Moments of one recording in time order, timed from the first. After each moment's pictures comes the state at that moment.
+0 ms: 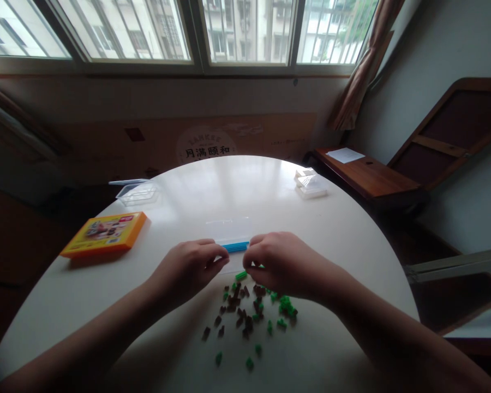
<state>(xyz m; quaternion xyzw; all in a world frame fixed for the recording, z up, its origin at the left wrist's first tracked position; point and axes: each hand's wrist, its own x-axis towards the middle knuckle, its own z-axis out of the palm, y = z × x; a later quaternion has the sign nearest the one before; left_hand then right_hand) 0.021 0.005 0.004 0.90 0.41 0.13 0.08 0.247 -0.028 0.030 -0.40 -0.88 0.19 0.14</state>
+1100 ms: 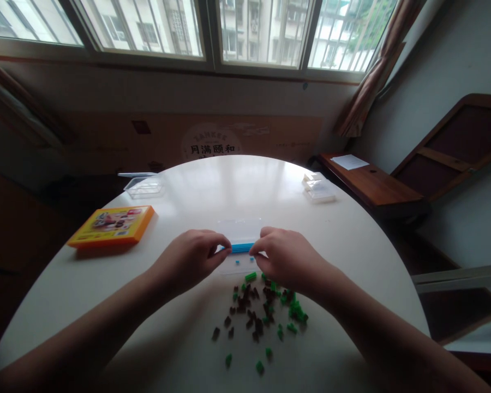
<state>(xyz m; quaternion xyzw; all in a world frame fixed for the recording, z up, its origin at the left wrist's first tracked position) 0.010 0.015 0.012 0.88 0.44 0.14 0.13 0.229 -0.015 0.022 -0.52 -0.84 0.14 0.11</state>
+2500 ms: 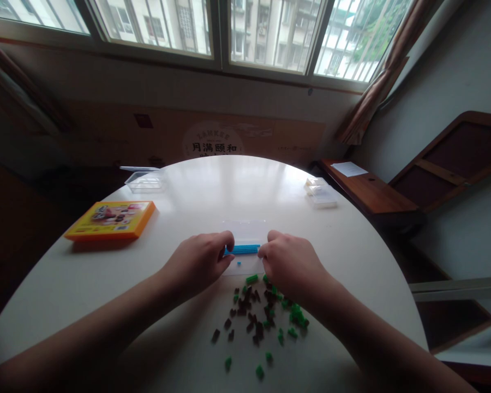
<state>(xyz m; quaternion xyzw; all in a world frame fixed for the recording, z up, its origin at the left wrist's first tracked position) 0.018 0.010 0.000 0.86 0.48 0.11 0.11 0.220 -0.022 0.015 -0.58 -0.82 0.02 0.04</state>
